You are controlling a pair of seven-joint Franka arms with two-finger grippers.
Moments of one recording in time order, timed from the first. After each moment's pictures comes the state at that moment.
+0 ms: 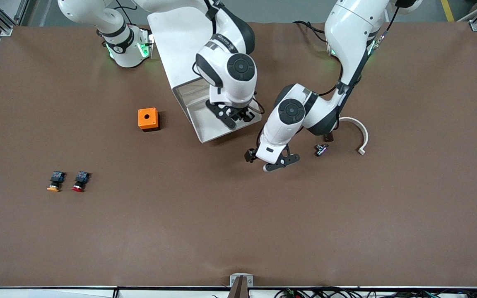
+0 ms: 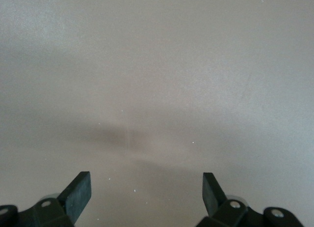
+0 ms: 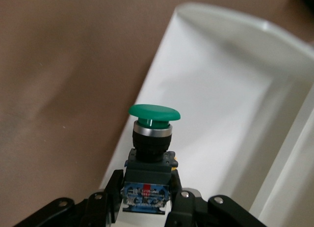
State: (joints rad) left arm -0.58 0.60 -0.10 -1.74 -0.10 2.46 -0.96; right arm 0.89 0.54 -0.06 -1.52 0.12 1.90 1.51
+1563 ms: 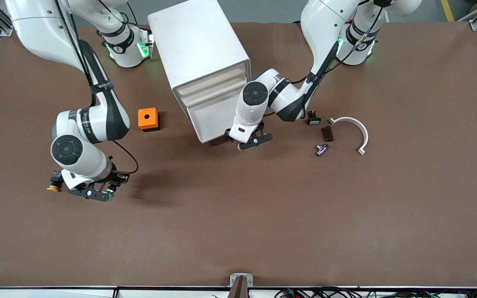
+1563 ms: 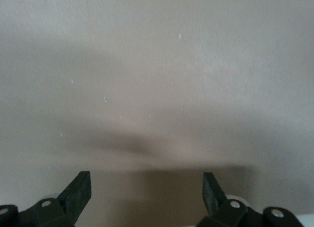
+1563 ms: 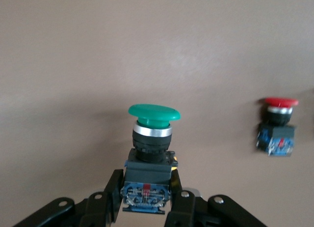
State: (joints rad) left arm -0.76 0.64 -0.10 -1.72 -0.09 2.40 -1.14; right arm 0.20 0.48 -0.07 -1.81 -0.11 2.27 0.39
